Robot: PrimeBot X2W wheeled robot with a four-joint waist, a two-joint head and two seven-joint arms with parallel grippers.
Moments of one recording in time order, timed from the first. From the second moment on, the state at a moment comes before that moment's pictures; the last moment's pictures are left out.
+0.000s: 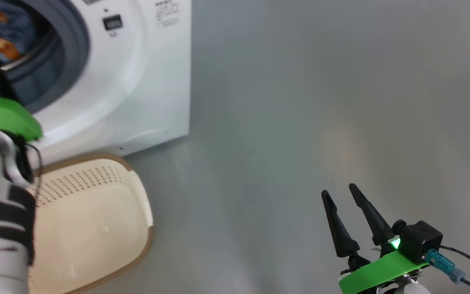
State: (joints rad) left arm -0.97 0.20 0.05 0.98 -0.27 0.18 -0.26; right arm -0.09 -0.07 0.18 0.11 0.34 0.12 -0.26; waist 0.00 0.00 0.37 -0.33
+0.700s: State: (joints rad) left arm -0.40 0.06 0.01 0.57 -0.26 0.10 -0.26; right arm -0.05 -0.09 0.13 0.11 0.34 0.12 -0.26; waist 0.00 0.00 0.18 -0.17
